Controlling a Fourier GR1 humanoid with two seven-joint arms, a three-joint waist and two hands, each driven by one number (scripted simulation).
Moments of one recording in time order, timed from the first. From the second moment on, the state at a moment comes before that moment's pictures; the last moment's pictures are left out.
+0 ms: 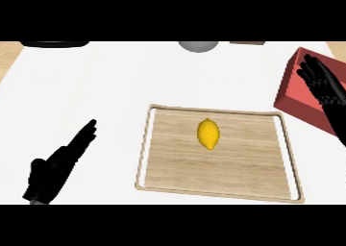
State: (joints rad) left arm 0.05 0.51 -0.34 -1.64 0.24 0.09 0.13; right arm -0.21 -0.56 0.08 -1.68 -0.23 0.09 -0.11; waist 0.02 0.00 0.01
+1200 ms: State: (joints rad) left arm -0.23 0.49 -0.22 -1.53 0.12 0.01 -0.09; right arm -0.46 -0.74 0.32 -1.89 0.27 0.16 0.33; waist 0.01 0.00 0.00
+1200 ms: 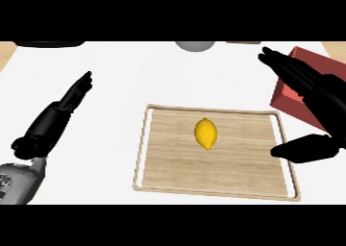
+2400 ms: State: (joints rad) left arm -0.23 0.45 -0.18 -1.52 0.08 -0.04 -0.09; right arm -0.80 -0.29 0.71 -1.72 0.32 0.57 0.99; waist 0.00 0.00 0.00
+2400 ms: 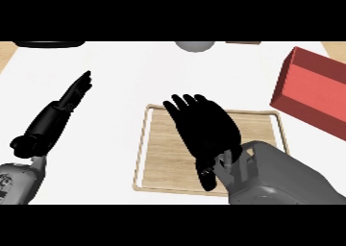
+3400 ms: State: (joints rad) left arm -0.23 0.39 -0.13 -1.50 0.01 -0.08 -0.10; right arm -0.70 -0.19 0.71 -1.54 0.64 0.62 0.92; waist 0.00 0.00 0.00
